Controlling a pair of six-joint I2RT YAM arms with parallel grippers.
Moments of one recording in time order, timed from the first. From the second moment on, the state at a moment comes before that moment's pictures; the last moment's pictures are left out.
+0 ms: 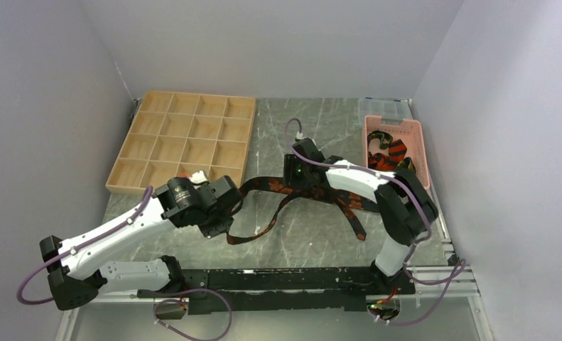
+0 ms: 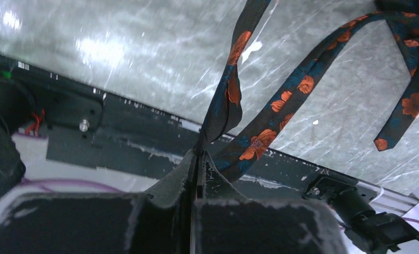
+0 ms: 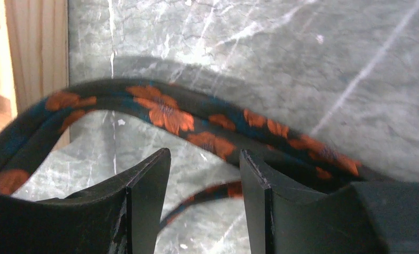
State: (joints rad) left arm -0.99 1.10 1.17 -1.36 -0.29 -1.47; right arm 0.64 1.69 1.04 -0.24 0.02 0.61
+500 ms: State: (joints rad) left arm -1.44 1.37 1.45 -1.52 -0.31 -2.00; right arm 0.66 1.52 0.89 -0.18 0.02 0.57
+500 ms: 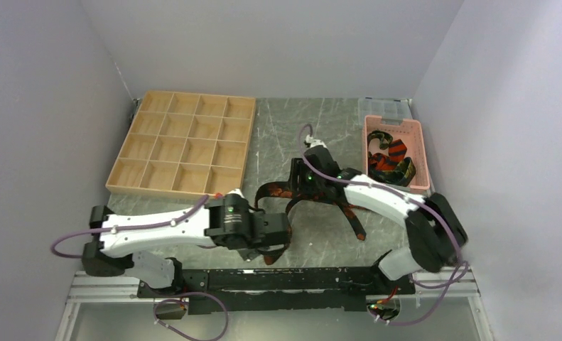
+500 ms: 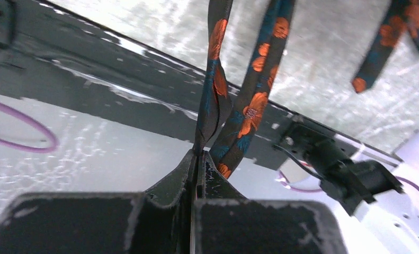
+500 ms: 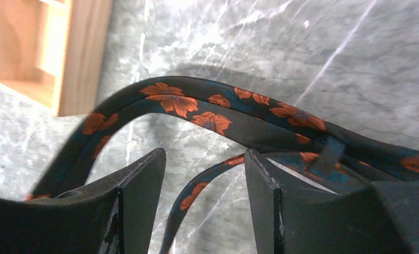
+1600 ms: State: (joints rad) left arm -0.96 1.23 1.14 -1.54 -0.55 -1.95; right arm 0.66 1.96 1.24 -0.14 0.11 0.51
